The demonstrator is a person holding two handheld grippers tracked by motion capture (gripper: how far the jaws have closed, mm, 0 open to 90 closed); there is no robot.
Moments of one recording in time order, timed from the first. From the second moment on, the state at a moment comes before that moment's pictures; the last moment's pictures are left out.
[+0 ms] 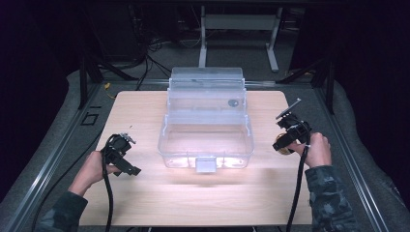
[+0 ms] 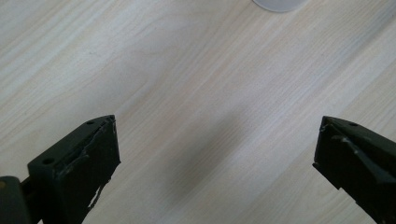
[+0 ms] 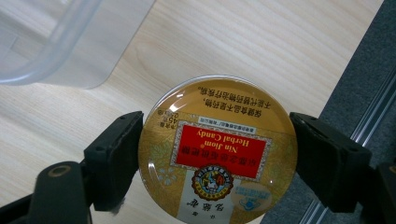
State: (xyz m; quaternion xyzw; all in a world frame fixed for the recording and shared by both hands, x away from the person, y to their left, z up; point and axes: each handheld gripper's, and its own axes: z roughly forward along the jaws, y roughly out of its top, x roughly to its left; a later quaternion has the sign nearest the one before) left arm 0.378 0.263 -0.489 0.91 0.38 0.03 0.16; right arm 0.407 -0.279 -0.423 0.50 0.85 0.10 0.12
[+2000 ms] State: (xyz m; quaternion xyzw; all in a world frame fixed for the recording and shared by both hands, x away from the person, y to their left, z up) left arm 0.376 0.267 -0.493 0.91 0.39 0.03 0.16; right arm 0.447 -0.148 -0.423 0.39 0.91 0.13 0.07
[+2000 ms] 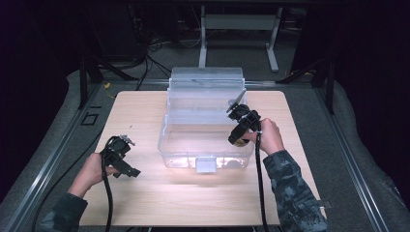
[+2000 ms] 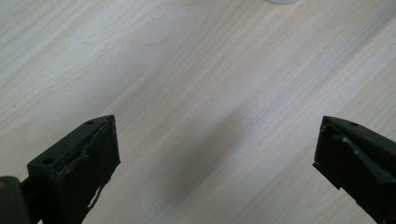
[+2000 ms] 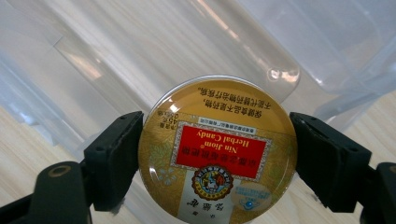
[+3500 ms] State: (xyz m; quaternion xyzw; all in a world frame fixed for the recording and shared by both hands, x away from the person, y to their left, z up) left arm 0.380 0.268 -0.493 0.90 0.40 0.02 0.16; right arm 0.444 -0.151 -0.454 0.40 0.91 0.12 0.02
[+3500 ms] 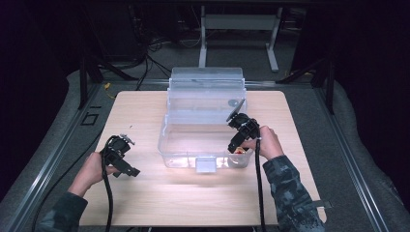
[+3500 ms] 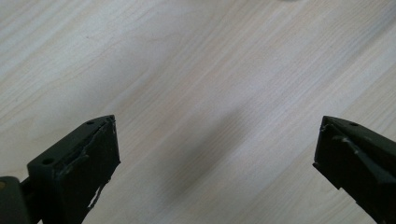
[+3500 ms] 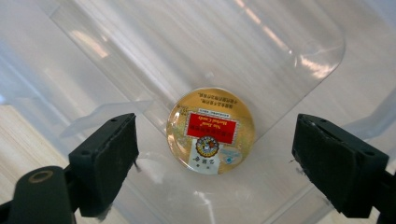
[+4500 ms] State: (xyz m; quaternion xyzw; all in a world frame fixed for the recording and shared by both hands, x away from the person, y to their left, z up) left arm 0.420 0.241 -0.447 0.91 0.37 0.03 0.19; right arm 0.394 -0.167 -0.425 0.37 0.90 0.23 0.07
